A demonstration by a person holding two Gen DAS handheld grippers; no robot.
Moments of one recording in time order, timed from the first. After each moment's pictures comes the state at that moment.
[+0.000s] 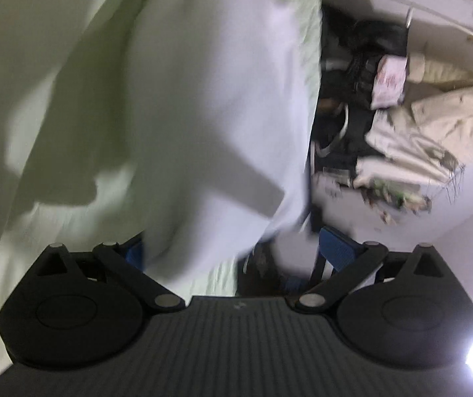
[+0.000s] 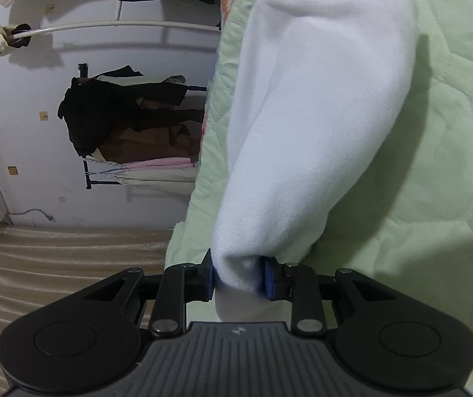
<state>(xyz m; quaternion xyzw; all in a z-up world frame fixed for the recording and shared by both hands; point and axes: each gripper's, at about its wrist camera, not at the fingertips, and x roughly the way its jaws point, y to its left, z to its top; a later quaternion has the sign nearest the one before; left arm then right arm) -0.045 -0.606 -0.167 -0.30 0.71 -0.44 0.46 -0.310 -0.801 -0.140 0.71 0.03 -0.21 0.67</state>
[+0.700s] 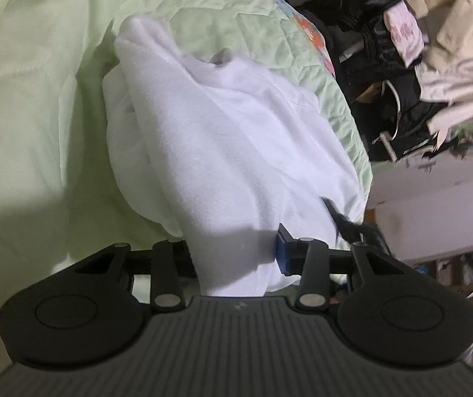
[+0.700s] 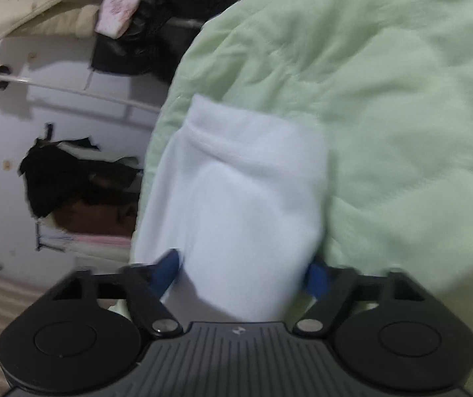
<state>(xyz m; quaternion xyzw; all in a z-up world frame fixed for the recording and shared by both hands) -0.038 -0.637 -0.127 -0.09 0.60 -0.50 0.62 -0.345 -0.848 -0.186 0.63 0.00 -0.36 0.69</state>
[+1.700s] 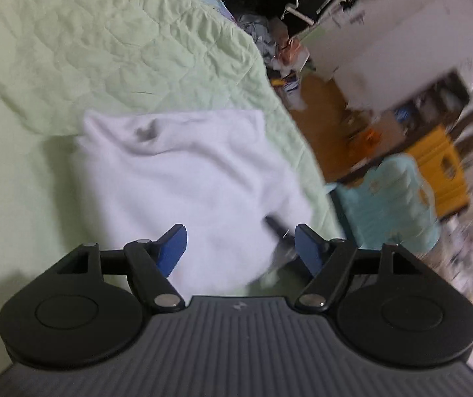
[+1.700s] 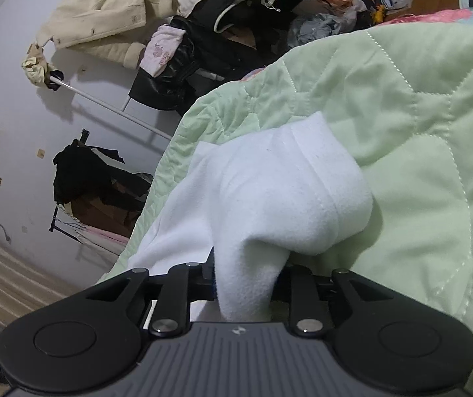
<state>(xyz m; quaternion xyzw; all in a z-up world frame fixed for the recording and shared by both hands) -0.146 -0.610 -0.052 0.07 0.57 -0.66 0.49 -0.509 -0.660 -0.199 0.54 -0.05 -0.42 0.73</state>
